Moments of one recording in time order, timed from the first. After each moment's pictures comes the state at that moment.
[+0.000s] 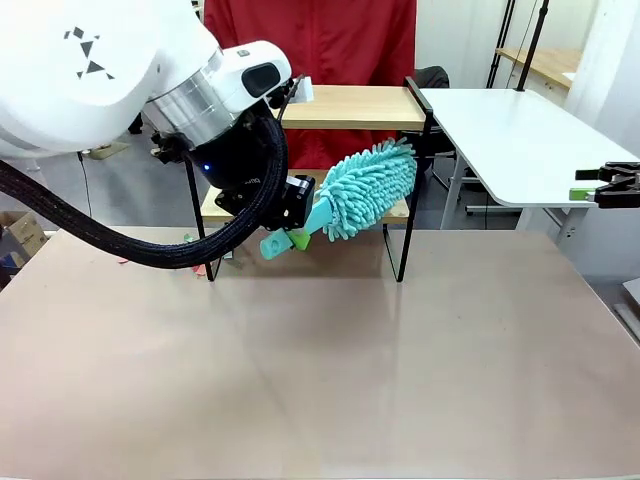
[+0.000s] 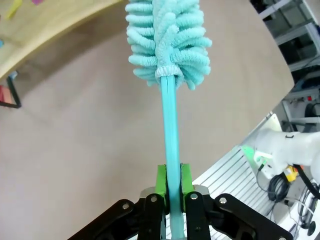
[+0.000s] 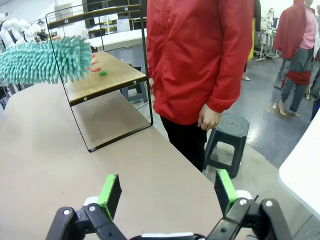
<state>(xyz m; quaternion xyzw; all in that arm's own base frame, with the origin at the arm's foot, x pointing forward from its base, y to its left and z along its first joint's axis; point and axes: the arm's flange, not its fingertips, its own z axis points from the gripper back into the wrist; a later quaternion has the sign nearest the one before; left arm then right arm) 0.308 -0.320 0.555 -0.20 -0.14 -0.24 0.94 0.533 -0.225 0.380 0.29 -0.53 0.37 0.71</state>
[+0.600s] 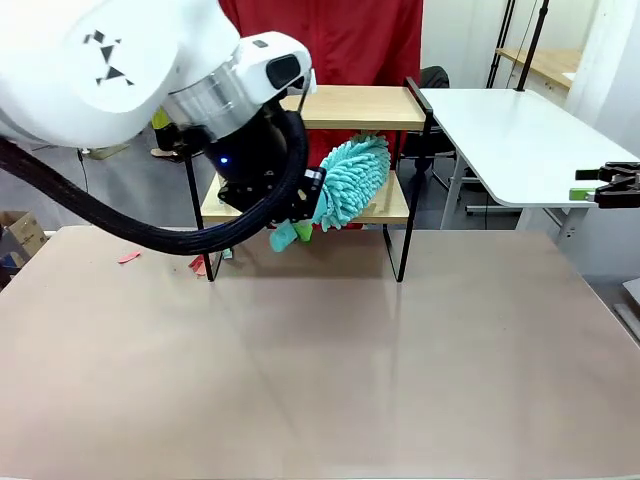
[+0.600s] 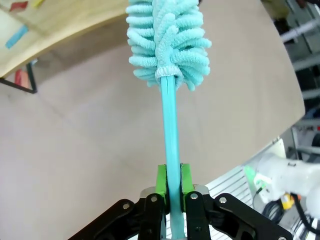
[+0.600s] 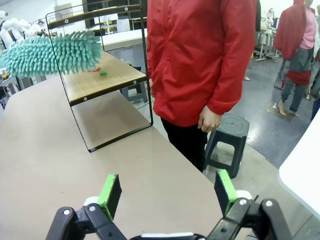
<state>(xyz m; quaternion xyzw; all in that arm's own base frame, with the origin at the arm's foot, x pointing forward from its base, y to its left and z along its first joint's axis) 0.304 -0.343 0.566 -0.16 -0.17 -0.15 0.96 0.533 -0.225 0.380 0.29 -0.53 0.37 0.71</state>
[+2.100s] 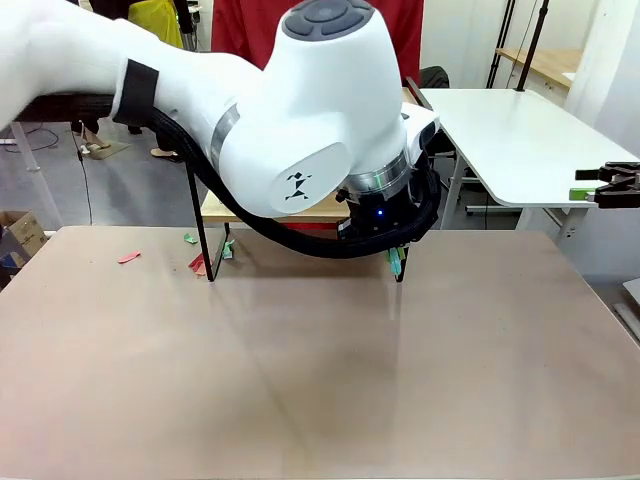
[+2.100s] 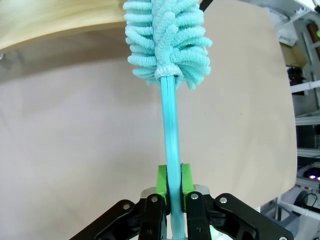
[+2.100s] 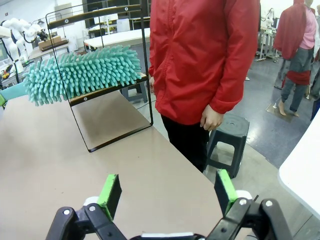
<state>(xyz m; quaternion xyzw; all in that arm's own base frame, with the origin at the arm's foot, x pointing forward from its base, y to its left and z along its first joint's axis) 0.340 -0.483 0.490 -0.16 -0.19 -0.02 0.97 0.533 -0.225 0.380 0.29 -0.53 0.37 0.71</state>
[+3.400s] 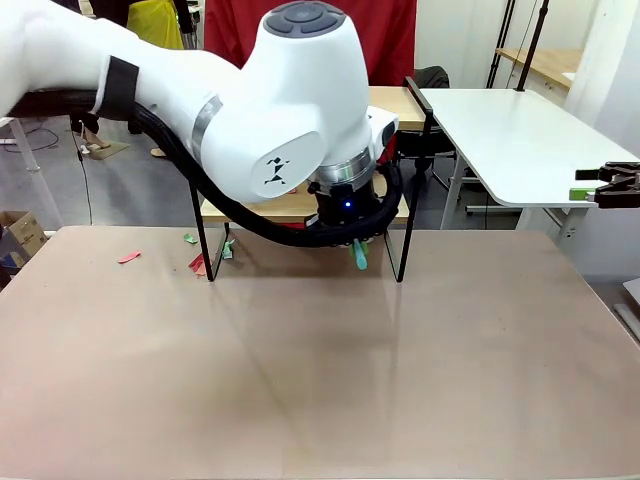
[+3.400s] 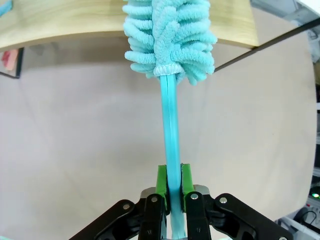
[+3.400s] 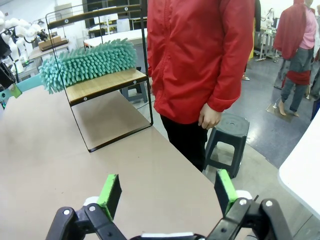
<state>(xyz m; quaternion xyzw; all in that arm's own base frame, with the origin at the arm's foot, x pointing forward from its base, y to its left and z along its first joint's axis) 0.375 -0.437 0.480 -0.12 -0.18 0.03 0.98 0.533 -0.225 0.380 0.29 -0.53 0.37 0.71</state>
